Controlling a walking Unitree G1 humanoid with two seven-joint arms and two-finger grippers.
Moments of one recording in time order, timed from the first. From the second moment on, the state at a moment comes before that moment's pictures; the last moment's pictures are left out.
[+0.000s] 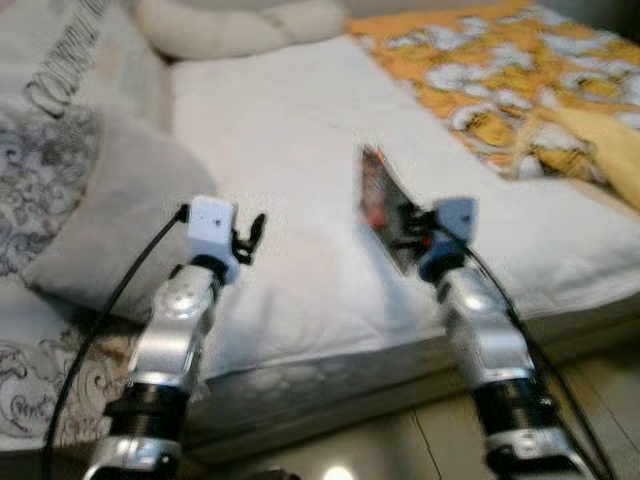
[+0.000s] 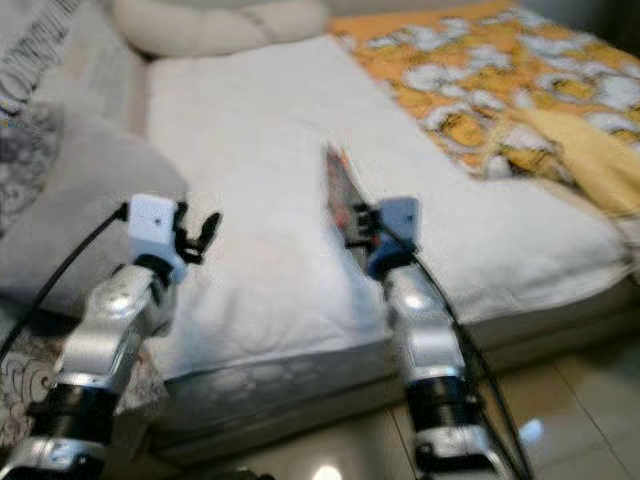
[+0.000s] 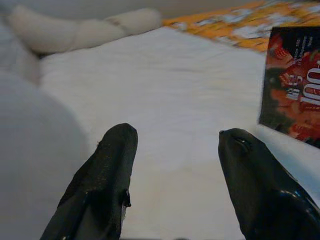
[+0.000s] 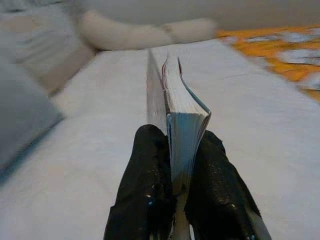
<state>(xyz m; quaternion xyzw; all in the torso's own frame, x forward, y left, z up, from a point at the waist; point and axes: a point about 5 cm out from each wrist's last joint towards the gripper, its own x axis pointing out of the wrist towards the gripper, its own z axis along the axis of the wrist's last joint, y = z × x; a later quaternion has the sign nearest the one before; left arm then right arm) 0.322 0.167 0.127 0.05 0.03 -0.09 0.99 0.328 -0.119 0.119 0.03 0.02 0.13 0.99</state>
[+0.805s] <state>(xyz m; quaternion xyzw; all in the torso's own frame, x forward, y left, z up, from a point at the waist) 0.323 0.162 0.126 0.05 0.03 -0.10 0.99 0.327 -0.130 0.112 0.04 0.04 0.12 0.99</state>
